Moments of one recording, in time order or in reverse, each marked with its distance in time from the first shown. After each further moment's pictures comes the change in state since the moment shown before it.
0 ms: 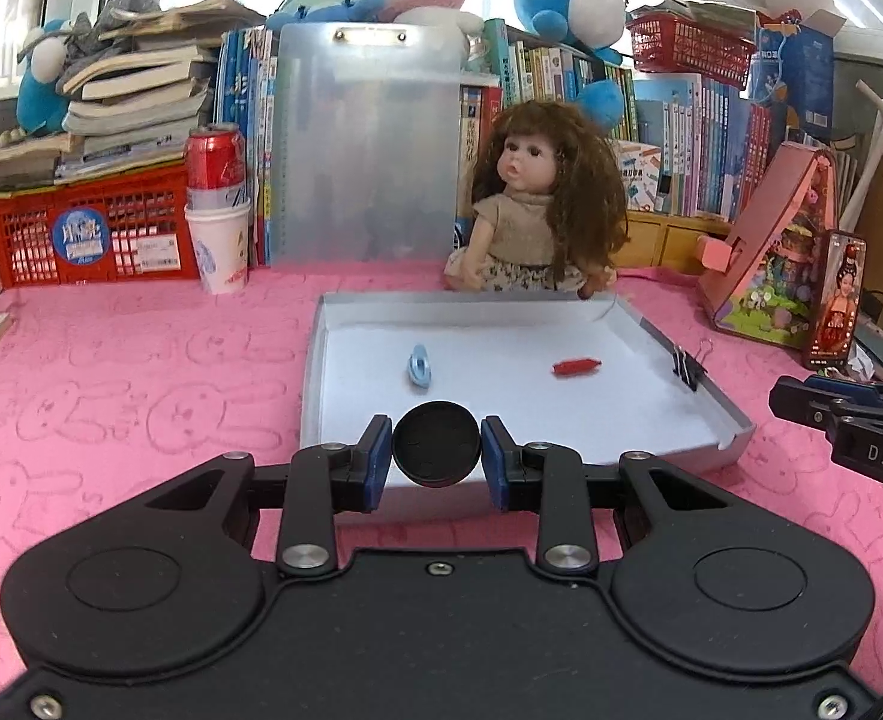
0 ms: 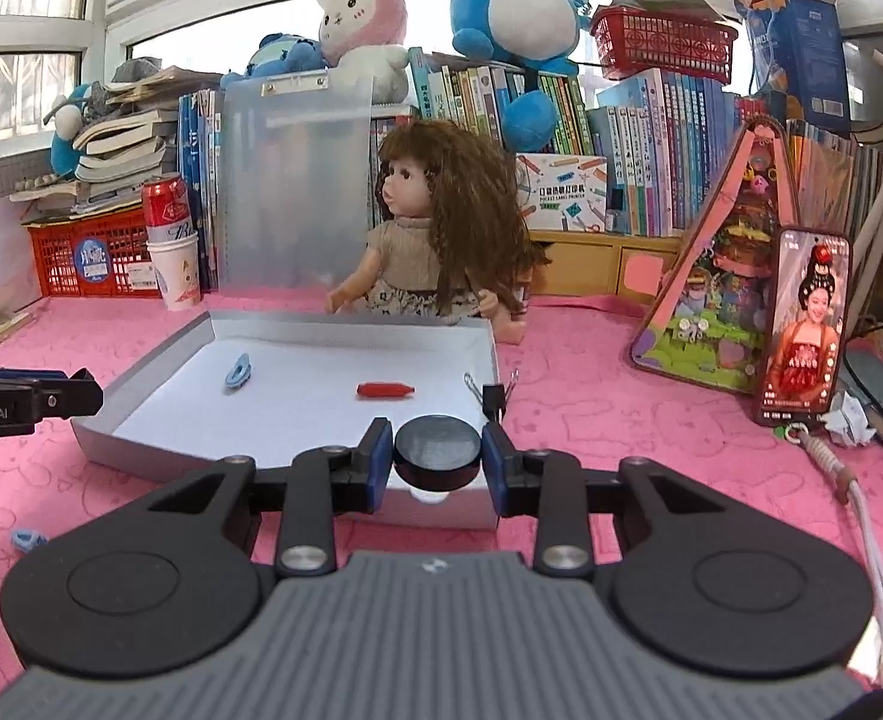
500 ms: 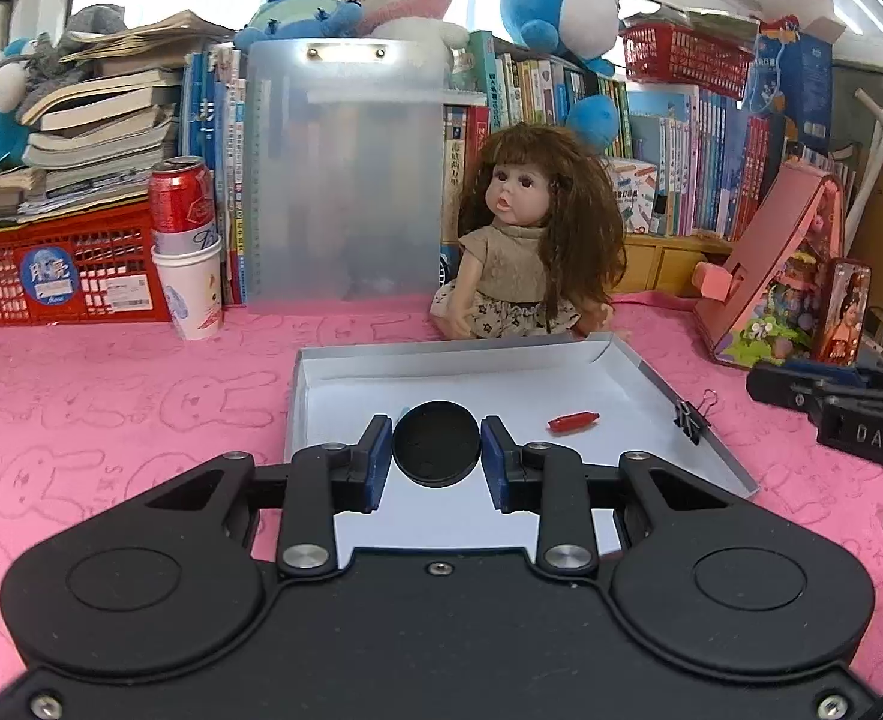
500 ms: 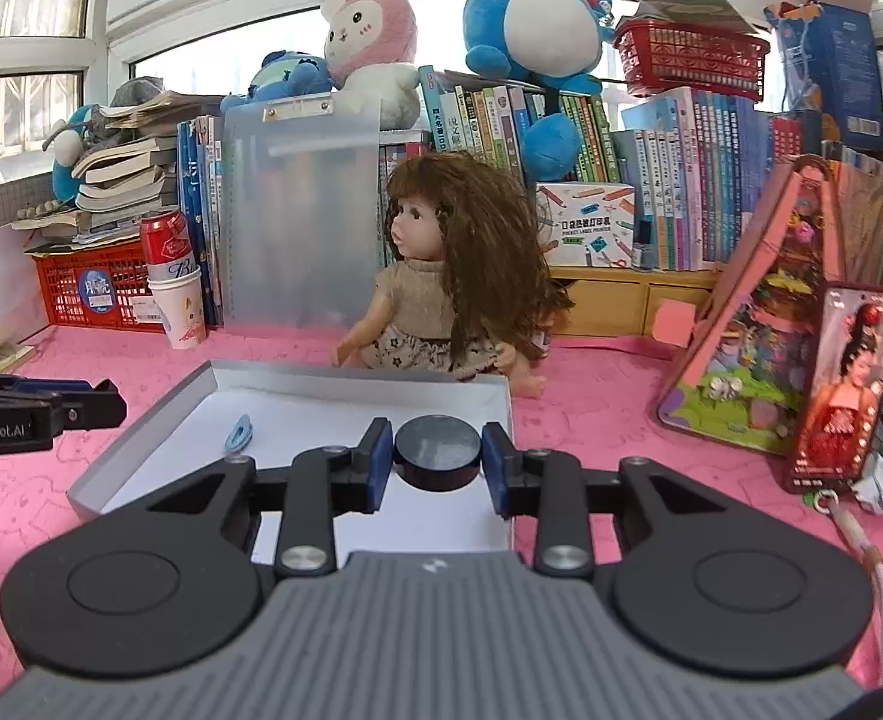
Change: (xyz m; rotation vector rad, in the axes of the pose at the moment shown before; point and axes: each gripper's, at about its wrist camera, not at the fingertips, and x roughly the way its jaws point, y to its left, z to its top) left arm 0.033 0.002 0.050 0.024 0.010 -0.030; right arm 0.035 -0.007 0.047 0.003 -0.001 0.050
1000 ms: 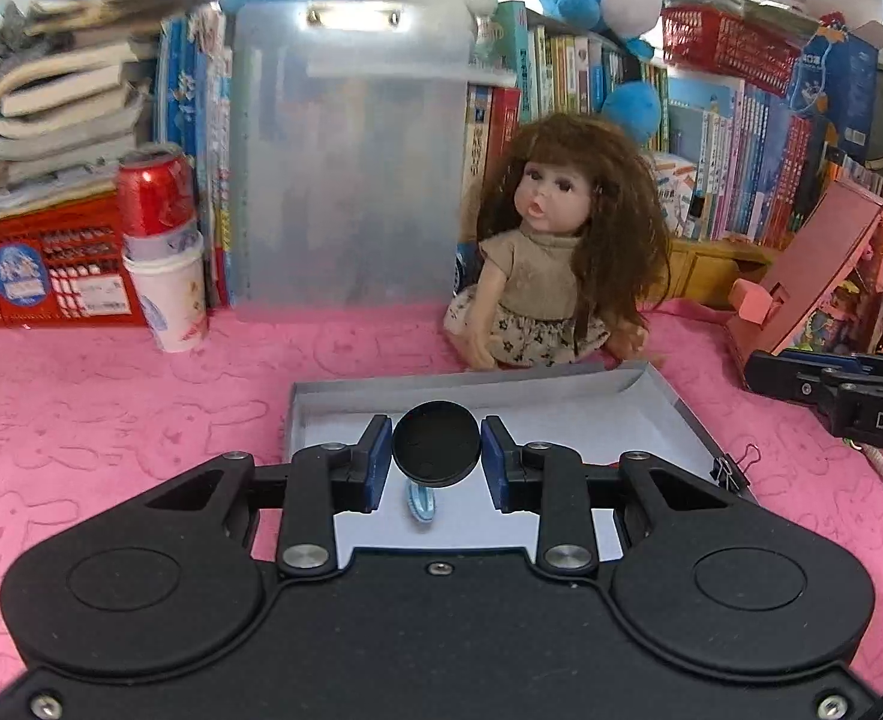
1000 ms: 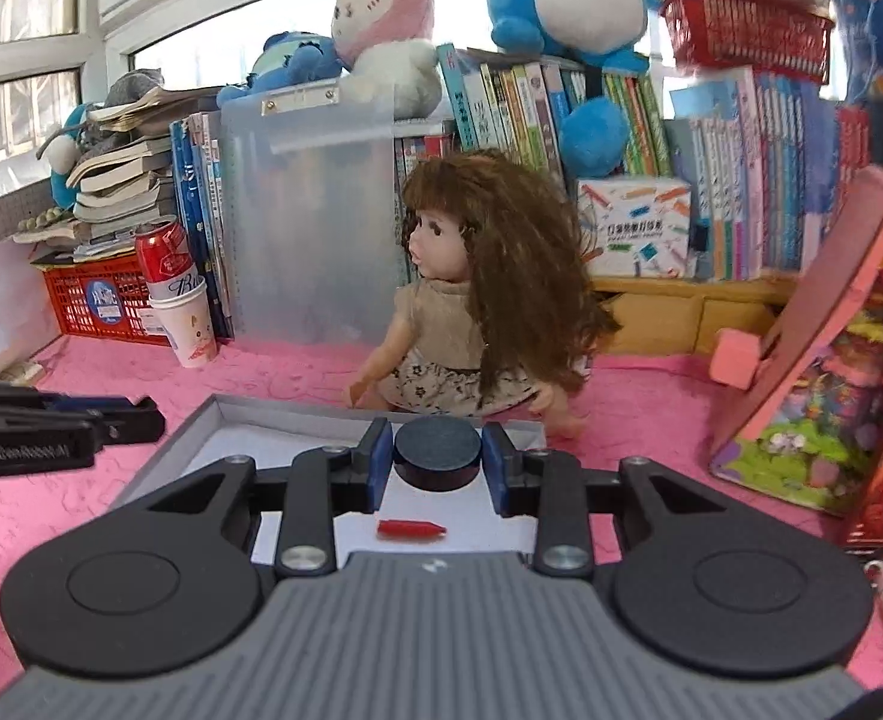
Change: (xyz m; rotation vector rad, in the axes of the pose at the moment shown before) left arm 0.067 0.020 0.052 -0.047 0.101 -0.015; right arm 0.060 -0.008 0.055 0.026 0.090 0.084
